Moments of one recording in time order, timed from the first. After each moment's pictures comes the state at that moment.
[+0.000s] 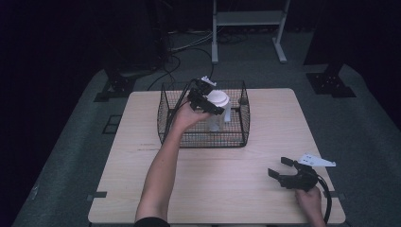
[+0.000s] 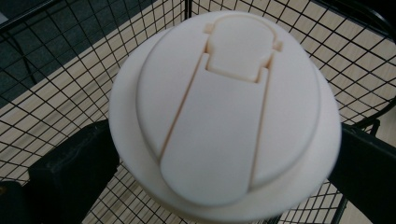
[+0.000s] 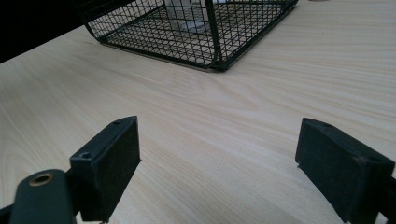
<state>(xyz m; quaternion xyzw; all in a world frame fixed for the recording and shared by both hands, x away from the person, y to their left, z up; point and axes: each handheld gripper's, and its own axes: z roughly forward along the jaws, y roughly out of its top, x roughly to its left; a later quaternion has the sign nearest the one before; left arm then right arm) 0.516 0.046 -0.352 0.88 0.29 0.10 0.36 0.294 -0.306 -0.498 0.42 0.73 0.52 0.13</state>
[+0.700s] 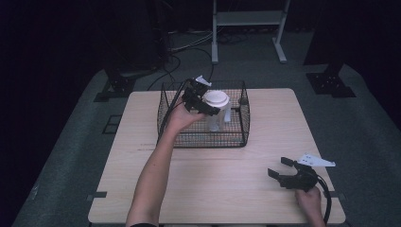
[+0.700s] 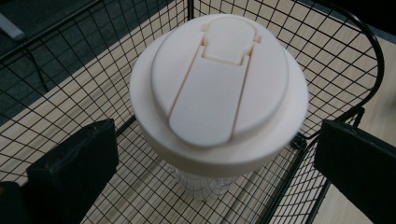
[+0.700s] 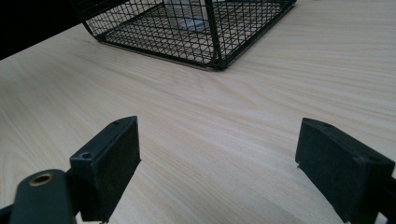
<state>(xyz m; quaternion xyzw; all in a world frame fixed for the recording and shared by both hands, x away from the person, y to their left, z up) 0.501 0.061 -0.340 0.88 0.29 0.12 0.37 0.294 -0.305 -0.498 0.42 0.73 0.52 0.14</state>
